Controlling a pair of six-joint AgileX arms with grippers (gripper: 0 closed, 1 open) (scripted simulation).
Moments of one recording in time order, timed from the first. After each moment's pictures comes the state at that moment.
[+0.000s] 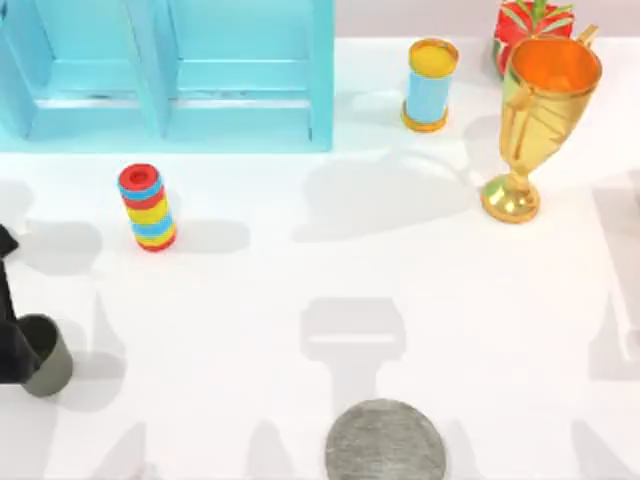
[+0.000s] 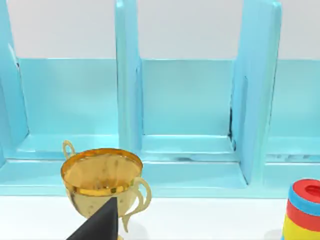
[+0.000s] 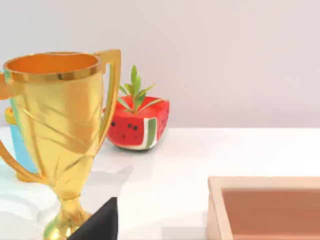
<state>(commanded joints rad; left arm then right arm) 0.00 0.00 0.00 0.00 0.00 0.00 0.00 0.00 0.00 0.00 0.00 0.00</state>
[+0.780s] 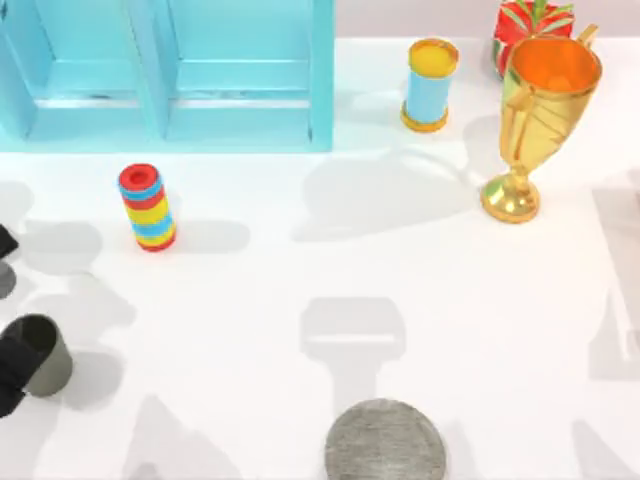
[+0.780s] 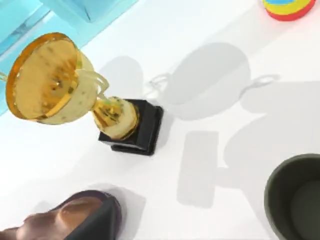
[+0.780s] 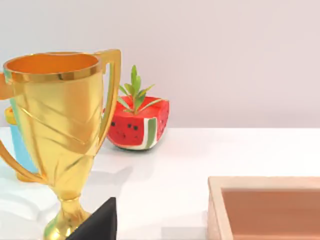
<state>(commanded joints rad) -0.03 0.64 0.50 -0.55 0.00 0.66 0.00 0.00 0.00 0.00 0.00 0.00</state>
